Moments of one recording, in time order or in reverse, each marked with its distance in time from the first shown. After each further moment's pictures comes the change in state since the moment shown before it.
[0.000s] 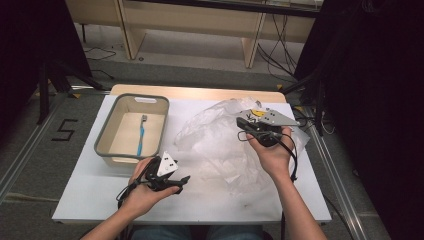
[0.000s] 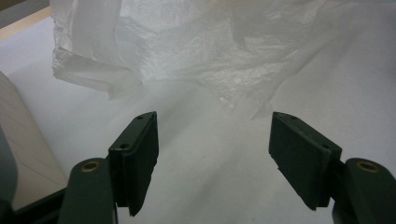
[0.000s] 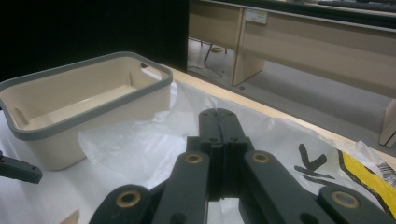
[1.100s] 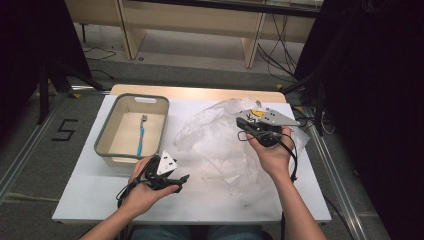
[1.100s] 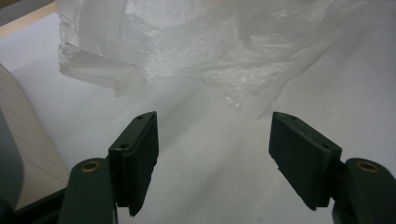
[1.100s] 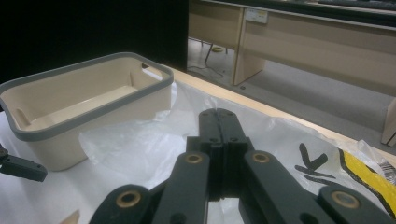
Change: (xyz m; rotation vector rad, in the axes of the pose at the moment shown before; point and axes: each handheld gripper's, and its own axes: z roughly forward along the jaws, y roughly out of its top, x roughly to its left) left arm 0.003 -0.001 0.002 0.004 0.009 -0.009; right arm 0.000 0.000 0.000 0.000 0.003 0.007
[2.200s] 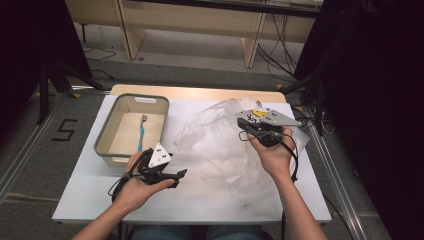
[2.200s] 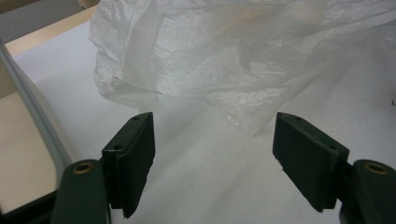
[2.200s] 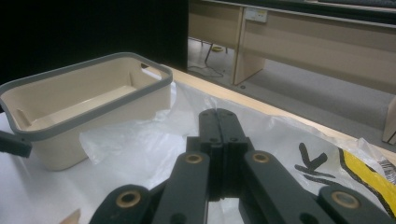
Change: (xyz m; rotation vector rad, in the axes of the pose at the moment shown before) left arm 0.012 0.019 -0.025 -0.035 -0.007 -0.046; right arm -0.002 -0.001 -0.002 0.001 0.000 0.008
